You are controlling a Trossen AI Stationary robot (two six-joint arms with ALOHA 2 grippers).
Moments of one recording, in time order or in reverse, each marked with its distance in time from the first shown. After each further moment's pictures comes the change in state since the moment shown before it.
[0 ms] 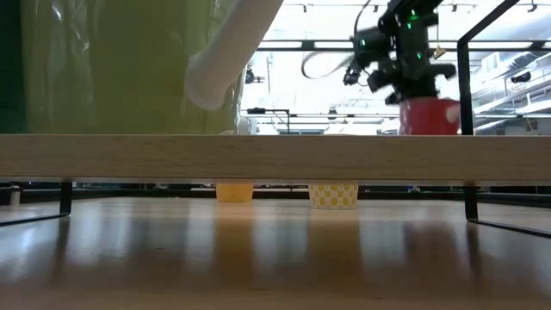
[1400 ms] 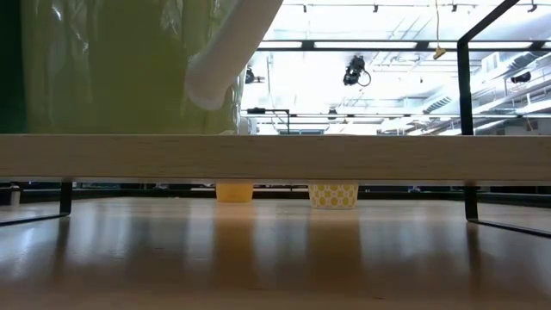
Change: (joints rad) left arm 0.000 0.000 0.000 0.000 0.000 0.001; right arm 0.771 0.012 0.523 0.210 -0.095 0.843
